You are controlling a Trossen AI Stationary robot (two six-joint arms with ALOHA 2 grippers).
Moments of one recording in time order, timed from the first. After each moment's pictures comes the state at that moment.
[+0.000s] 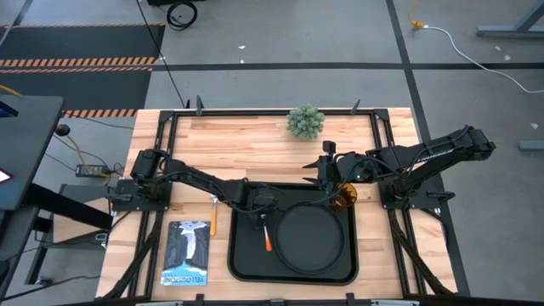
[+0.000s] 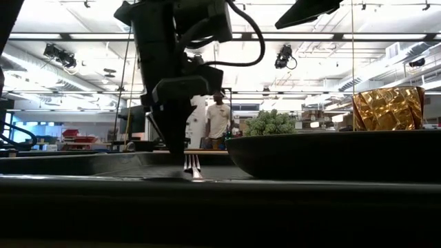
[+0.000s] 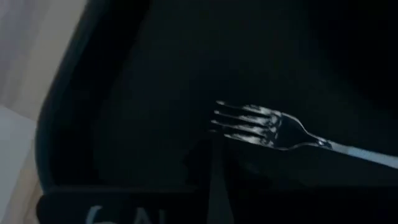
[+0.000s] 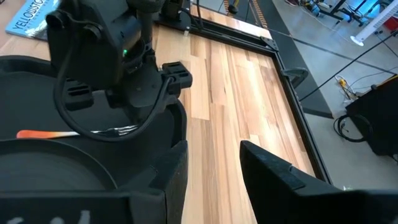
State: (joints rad) left arm -0.20 1.94 1.29 -0.68 -0.22 -0.61; right arm 0.21 1.16 0.97 -0.37 0.40 -0.15
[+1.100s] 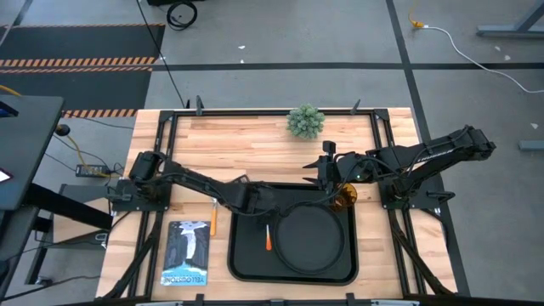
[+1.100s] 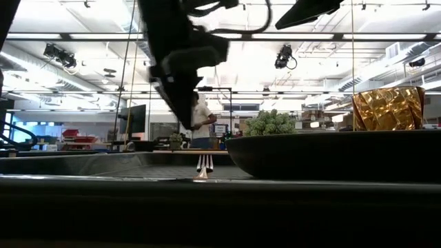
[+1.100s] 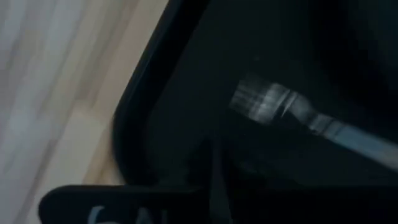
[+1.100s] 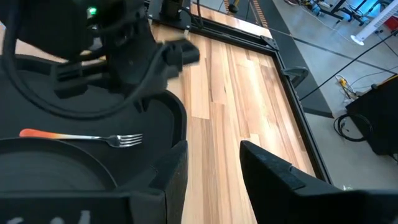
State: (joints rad) left arm -0.25 1.93 1.44 -0.90 -0.37 -0.65; right arm 0.21 1.16 0.97 -0.38 0.40 -0.15
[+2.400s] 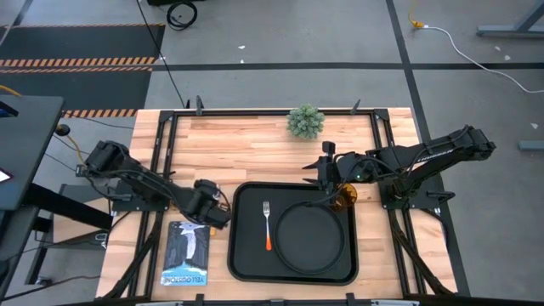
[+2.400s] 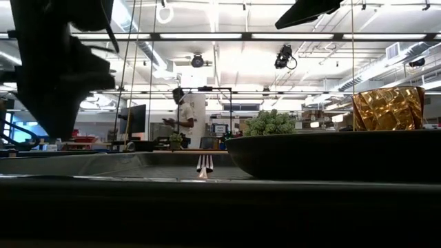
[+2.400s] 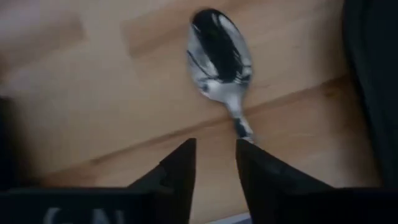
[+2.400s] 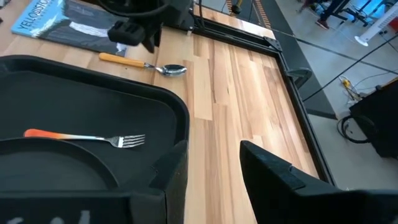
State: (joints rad) left arm -0.42 1.53 0.87 -0.99 -0.32 -1.64; right arm 0.21 1.16 0.97 -0.38 0.38 -0.15
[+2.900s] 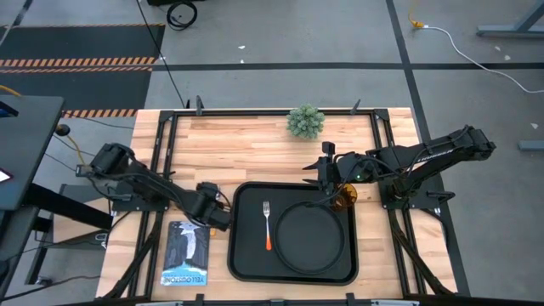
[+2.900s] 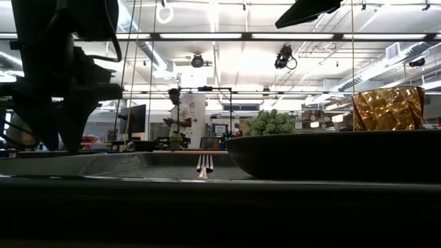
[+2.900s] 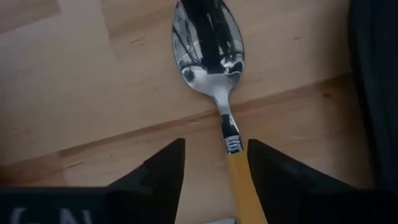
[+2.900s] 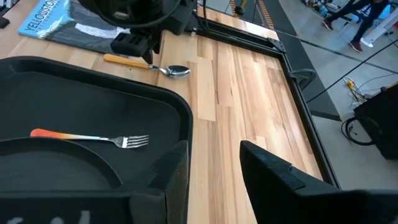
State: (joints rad) left arm -0.41 1.59 0.86 -0.90 -0.30 -1.71; right arm 0.21 1.16 0.97 -0.37 0.37 -0.15
